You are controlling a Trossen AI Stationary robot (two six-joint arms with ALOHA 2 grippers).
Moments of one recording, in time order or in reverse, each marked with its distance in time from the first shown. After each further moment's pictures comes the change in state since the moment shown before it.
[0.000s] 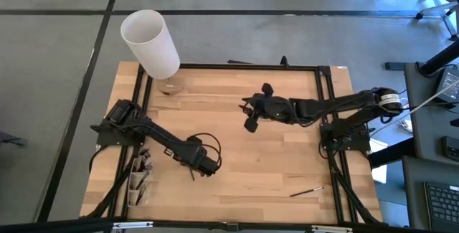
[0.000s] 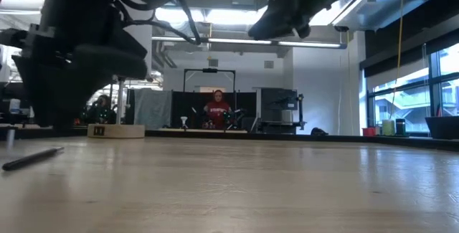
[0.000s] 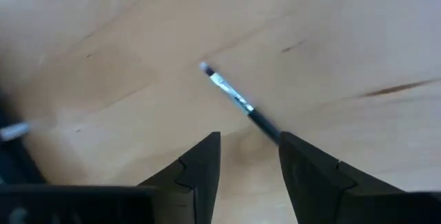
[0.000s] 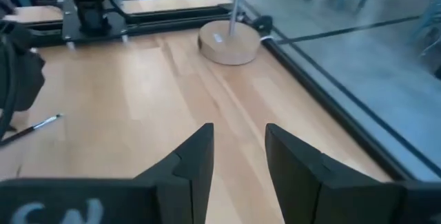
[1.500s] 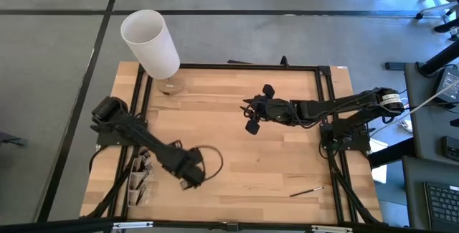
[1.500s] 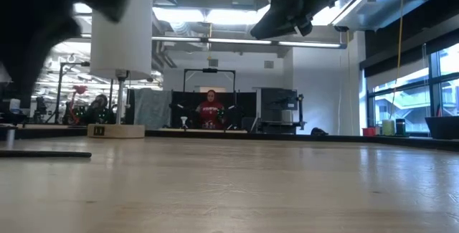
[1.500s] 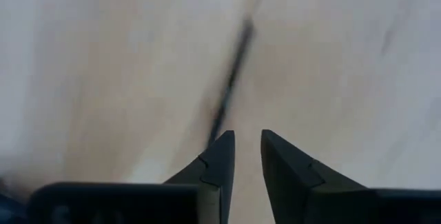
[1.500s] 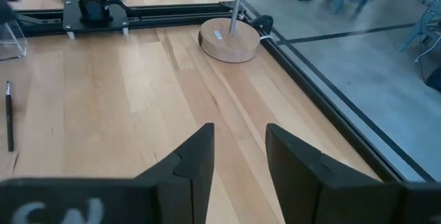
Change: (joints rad) left arm -0.140 -0.137 -0.005 0.039 -0.064 0.555; right arm 0.024 -0.013 0.000 -0.029 0.027 -0.027
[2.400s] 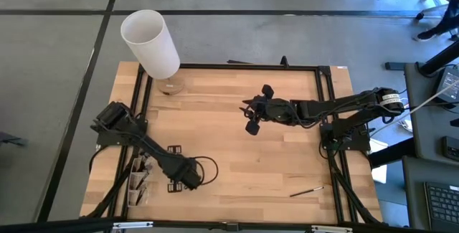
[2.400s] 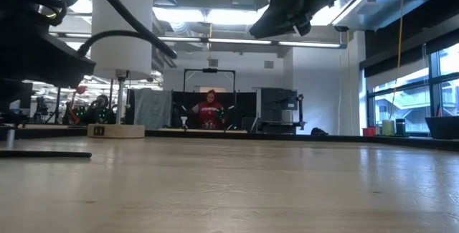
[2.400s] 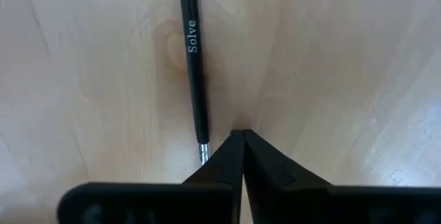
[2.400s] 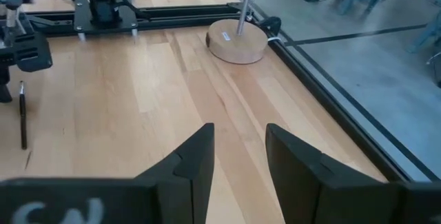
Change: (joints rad) left arm -0.039 0.112 -0.201 0.152 0.152 0.297; right arm 0.001 0.000 0.000 0.008 -0.030 -0.003
